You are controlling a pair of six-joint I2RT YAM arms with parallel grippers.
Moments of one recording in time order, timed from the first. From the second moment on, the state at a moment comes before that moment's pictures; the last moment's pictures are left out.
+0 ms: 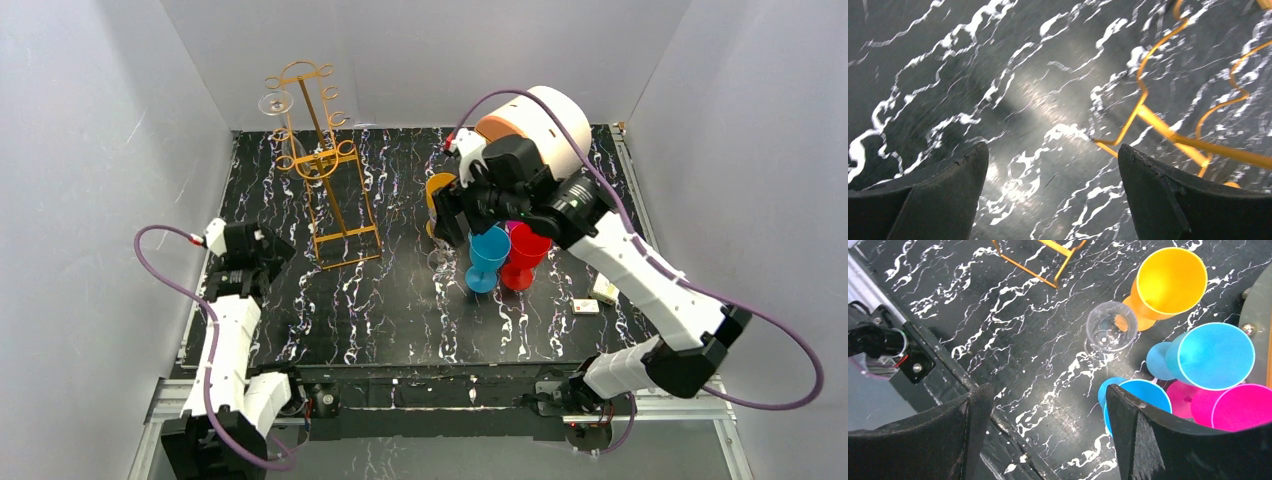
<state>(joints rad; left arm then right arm) 0.09 0.87 0.68 -0.63 -0.31 -0.73 0.84 1.41 1.67 -0.90 -0.09 0.10</state>
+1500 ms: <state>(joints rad) 0.32 1.63 1.68 -0.34 0.49 -0.77 0.84 1.19 1.34 -0.72 -0.18 0.23</state>
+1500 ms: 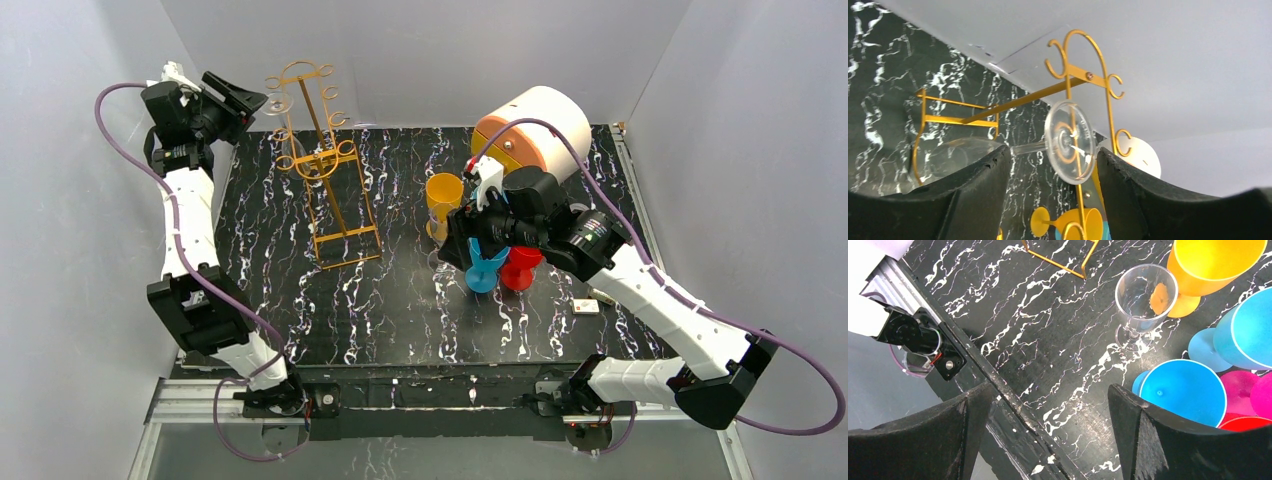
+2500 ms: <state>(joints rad) 0.32 1.76 1.71 -0.17 0.72 -0.88 0.84 1.19 1.34 -0.72 -0.20 0.23</state>
